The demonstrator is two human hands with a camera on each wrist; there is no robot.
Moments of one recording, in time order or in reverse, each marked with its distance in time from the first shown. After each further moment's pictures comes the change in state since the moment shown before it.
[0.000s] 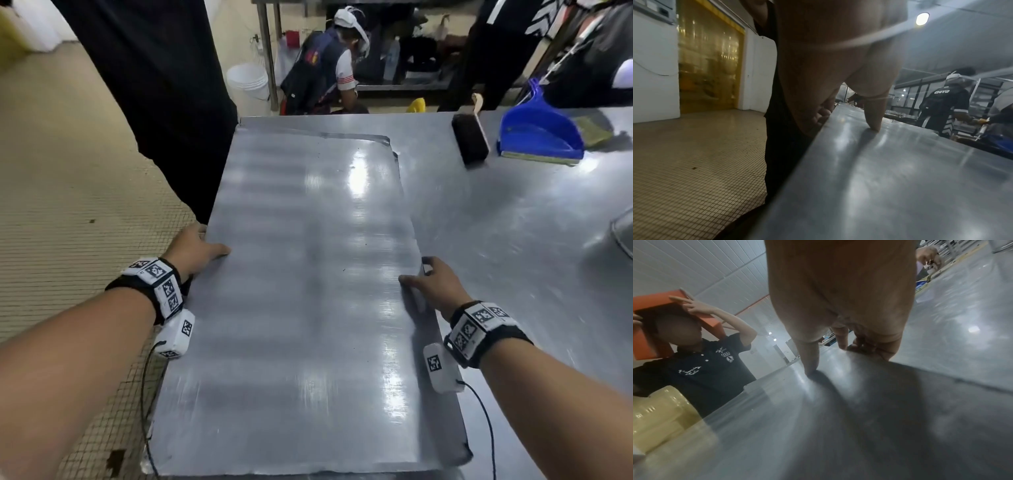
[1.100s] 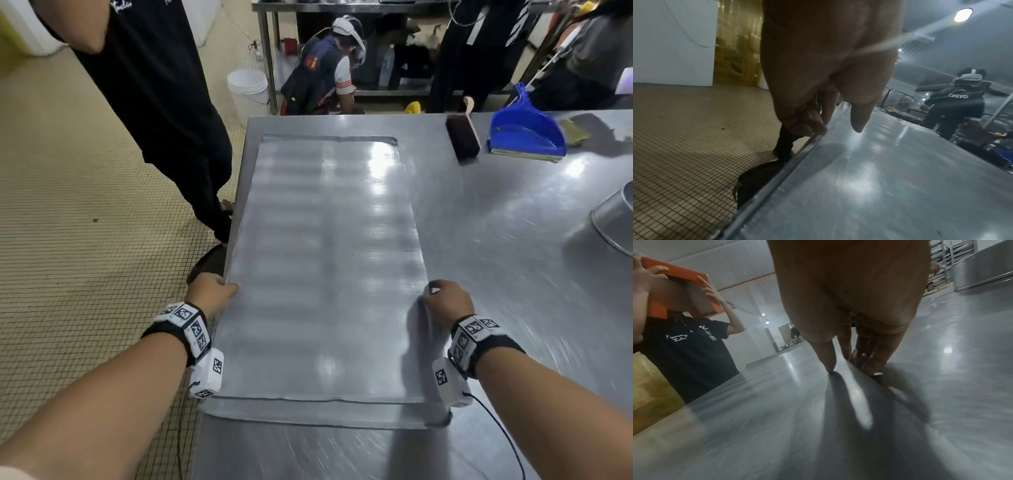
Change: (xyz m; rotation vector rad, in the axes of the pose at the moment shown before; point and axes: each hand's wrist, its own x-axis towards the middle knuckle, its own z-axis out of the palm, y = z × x) left_hand -0.081 -0.084 0.017 0.241 -0.020 -0.092; right_hand -0.064 0.044 0.002 -0.421 0.099 0.089
